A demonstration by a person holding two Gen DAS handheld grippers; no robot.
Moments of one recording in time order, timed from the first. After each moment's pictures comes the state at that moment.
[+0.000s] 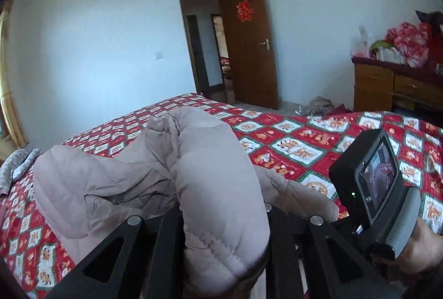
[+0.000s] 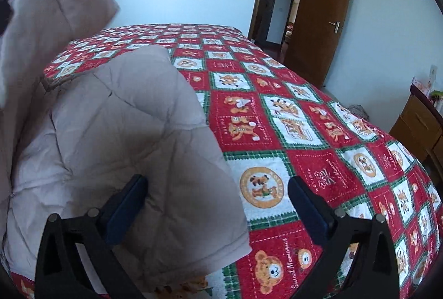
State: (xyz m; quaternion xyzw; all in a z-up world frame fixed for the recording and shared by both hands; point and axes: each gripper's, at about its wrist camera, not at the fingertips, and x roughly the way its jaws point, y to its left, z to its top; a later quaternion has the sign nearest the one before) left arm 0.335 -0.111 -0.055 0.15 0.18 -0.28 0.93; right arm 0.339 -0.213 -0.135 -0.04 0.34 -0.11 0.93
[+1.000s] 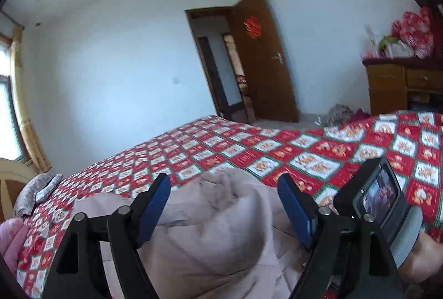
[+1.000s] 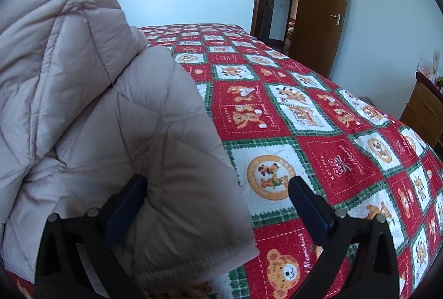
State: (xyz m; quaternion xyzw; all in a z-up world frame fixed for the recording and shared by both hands) left arm 0.309 -0.100 -0.020 0.15 0.09 -0.20 0.96; right arm 0.339 -0.224 -0.155 0.00 0.34 -0.10 0.94
